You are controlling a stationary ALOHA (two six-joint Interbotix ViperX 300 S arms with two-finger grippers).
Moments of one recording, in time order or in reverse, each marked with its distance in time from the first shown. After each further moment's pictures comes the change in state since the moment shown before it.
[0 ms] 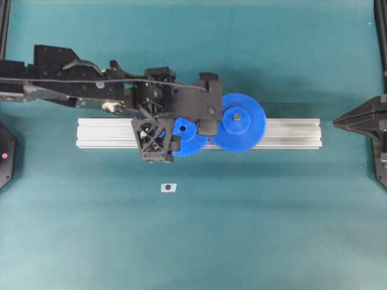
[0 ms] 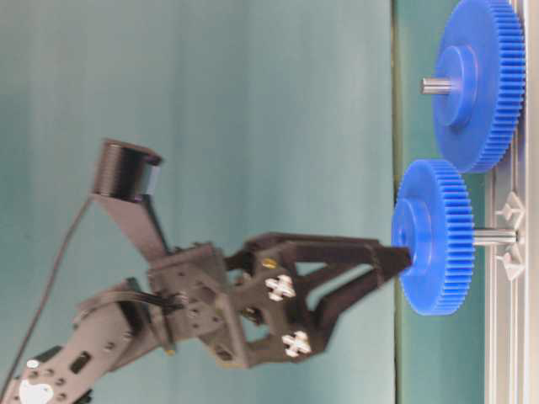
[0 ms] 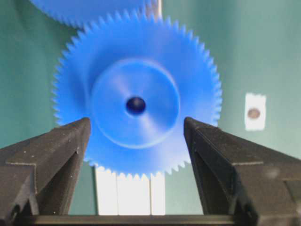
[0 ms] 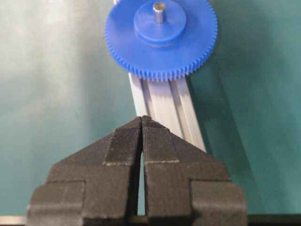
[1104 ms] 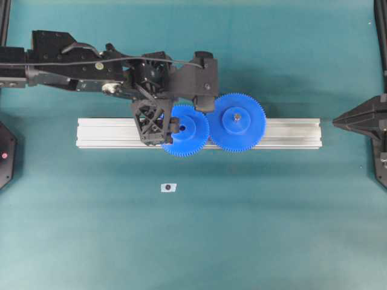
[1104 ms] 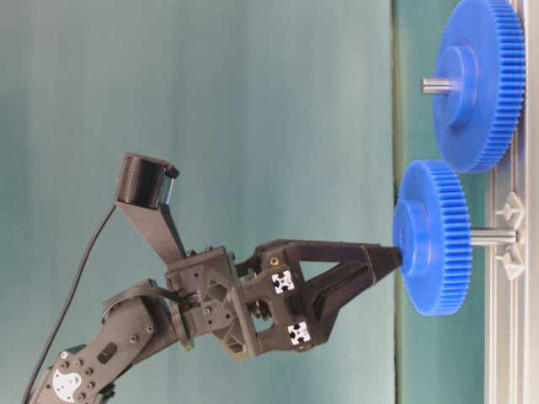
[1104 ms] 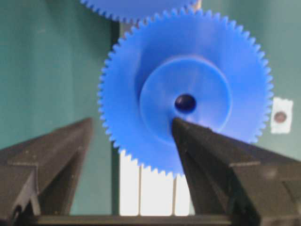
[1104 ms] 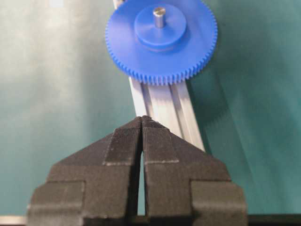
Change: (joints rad) left arm 0.084 0.021 0.023 0.000 -0.031 0.018; right arm 0.000 0.000 0.000 0.000 -0.011 0.000
